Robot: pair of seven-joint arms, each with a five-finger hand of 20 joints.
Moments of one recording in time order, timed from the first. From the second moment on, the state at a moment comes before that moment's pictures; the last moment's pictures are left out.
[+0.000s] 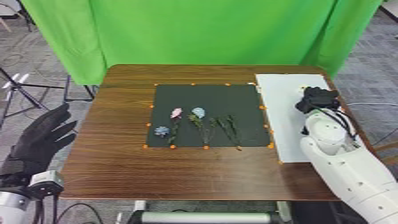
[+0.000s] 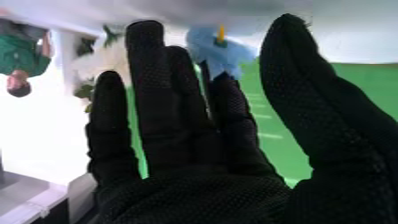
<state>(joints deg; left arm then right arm) 139.5 -61.2 -118.2 -126.3 48.0 0.5 3.1 -72.4 -53.2 63.2 -79.0 -144.2 -1.4 33.6</state>
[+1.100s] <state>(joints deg) 139.4 -61.4 -118.3 -126.5 48.0 0.6 3.0 -76.3 -57.5 59.4 -100.9 -140.8 2.0 20.4</state>
